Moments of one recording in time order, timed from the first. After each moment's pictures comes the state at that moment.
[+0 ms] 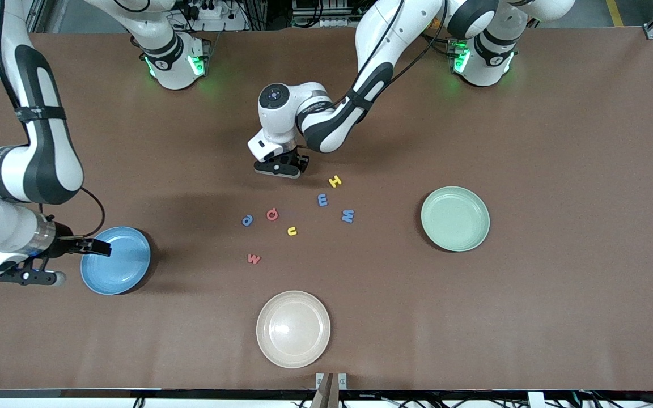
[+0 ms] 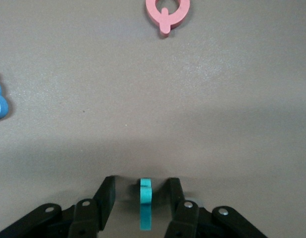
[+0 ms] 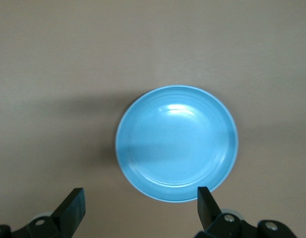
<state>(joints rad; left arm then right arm) -0.95 0.94 -0.15 -1.33 0.22 2.34 -1.03 -0.10 0.48 0.06 -1.58 -0.04 2.03 0.04</state>
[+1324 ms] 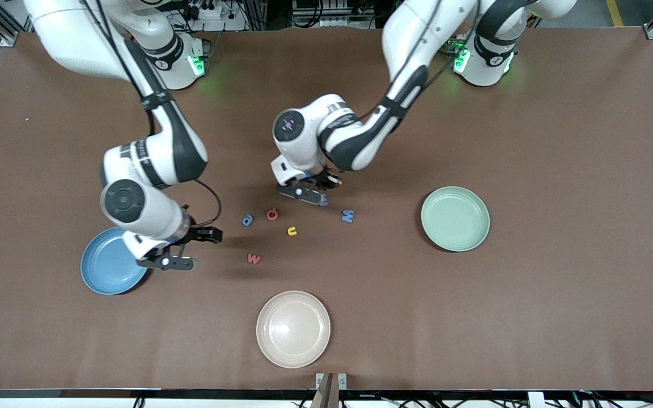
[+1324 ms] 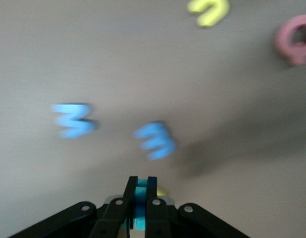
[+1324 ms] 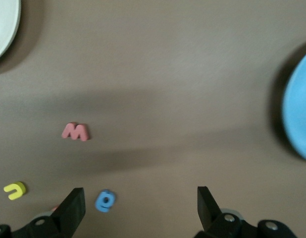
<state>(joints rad) -0.72 0.81 -0.18 -1.29 0.19 1.90 -0.51 0.27 0.53 0.07 -1.63 -0.04 2.10 0.48</state>
